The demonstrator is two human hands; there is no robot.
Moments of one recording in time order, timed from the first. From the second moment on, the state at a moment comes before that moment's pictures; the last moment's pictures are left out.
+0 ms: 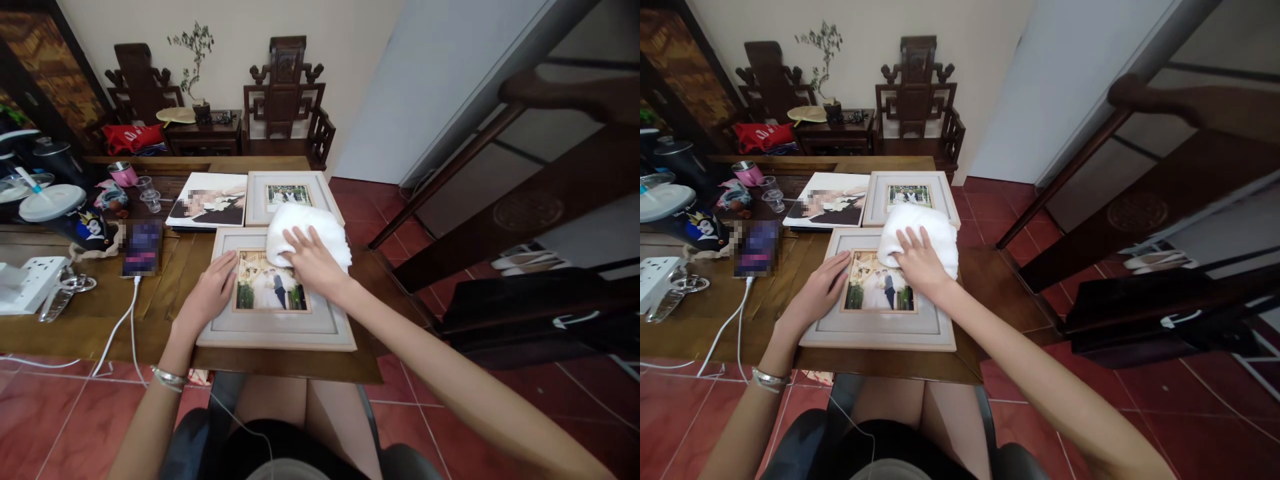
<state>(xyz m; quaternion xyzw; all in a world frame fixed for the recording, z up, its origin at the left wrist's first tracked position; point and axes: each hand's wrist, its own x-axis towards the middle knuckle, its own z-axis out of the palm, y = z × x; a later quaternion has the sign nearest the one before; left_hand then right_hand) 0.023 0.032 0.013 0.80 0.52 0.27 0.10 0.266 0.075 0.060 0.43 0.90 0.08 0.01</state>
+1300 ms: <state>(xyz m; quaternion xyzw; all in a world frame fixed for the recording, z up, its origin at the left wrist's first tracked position) 0.028 0.029 0.014 0.79 0.53 0.28 0.12 0.270 -0.038 0.111 0.32 0.92 -0.21 0.13</state>
